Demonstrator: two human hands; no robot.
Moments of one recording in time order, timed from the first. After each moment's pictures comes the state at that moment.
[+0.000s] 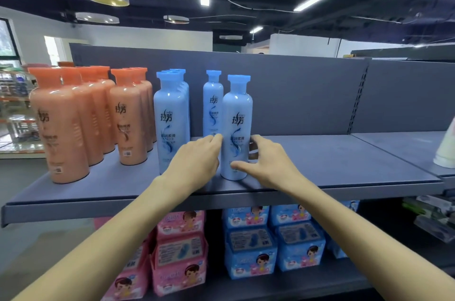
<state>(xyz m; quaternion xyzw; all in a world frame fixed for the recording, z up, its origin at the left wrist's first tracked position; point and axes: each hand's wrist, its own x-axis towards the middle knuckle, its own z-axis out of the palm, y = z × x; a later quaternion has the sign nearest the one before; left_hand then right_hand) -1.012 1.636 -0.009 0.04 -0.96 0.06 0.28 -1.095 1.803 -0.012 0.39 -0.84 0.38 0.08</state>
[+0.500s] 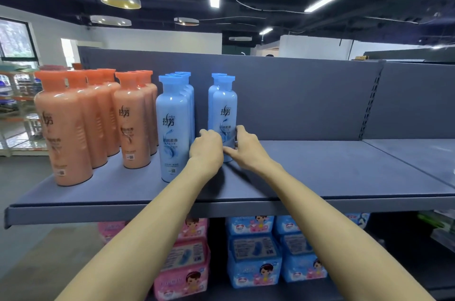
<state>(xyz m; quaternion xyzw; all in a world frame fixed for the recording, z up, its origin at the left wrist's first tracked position) -1.082 1.630 -0.005 0.24 -0.95 -0.01 0.19 -1.171 1.721 -0.024 0.39 -0.84 0.38 0.06</state>
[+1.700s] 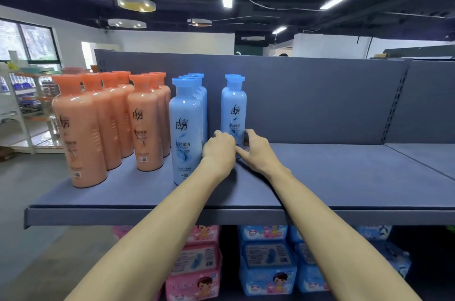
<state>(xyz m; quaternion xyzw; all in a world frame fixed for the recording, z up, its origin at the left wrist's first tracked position) -1.084 1.629 0.002 0.22 -0.96 0.05 0.17 -1.196 1.703 -0.040 0.40 -0.82 0.40 0.08</state>
